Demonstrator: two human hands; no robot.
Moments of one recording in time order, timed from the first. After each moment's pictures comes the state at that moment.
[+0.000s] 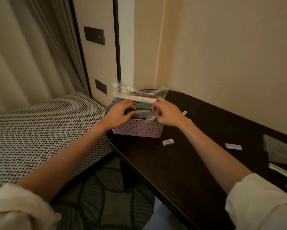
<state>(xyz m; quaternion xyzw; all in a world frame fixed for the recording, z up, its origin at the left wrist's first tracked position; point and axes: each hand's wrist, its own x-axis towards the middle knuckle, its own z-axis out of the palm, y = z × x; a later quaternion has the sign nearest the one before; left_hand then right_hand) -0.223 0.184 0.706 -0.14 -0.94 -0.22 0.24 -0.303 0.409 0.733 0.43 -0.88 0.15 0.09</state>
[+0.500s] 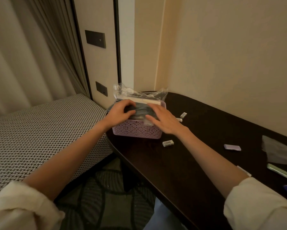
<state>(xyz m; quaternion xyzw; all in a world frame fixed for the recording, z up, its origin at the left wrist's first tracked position) -0.225 0.186 0.714 -0.10 -0.92 -0.30 0.23 -0.285 0.409 0.713 0.43 -0.88 0.19 0.07</state>
